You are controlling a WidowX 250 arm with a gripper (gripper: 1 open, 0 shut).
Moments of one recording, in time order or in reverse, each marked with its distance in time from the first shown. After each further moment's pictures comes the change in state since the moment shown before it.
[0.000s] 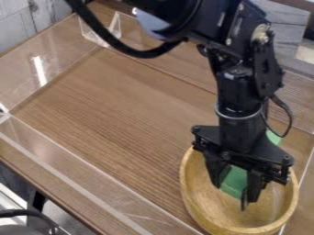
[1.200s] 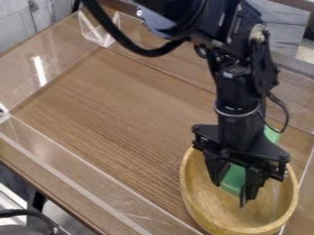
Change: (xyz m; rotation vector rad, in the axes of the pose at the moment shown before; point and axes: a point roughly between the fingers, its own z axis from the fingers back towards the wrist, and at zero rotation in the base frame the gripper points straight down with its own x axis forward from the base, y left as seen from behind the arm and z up) arm 0.007 0.003 -0.004 -0.019 0.016 -0.002
